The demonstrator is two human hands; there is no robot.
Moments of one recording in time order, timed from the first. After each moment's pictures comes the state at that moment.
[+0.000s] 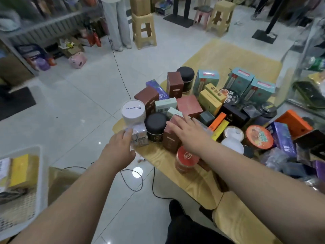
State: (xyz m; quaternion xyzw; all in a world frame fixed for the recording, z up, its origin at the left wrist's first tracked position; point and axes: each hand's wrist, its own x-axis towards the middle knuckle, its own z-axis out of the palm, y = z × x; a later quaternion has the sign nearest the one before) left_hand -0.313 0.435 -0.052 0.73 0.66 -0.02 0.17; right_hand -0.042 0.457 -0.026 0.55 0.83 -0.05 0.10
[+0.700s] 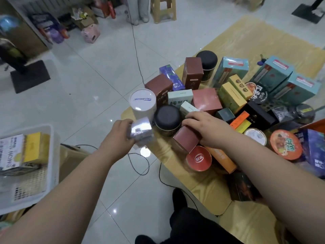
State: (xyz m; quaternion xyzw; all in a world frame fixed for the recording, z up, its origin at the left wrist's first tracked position) left_hand -0.332 0.469 -0.070 0.64 0.70 0.11 0.28; right_hand -0.011 0.512 -0.039 0.43 0.89 -0.15 0.03
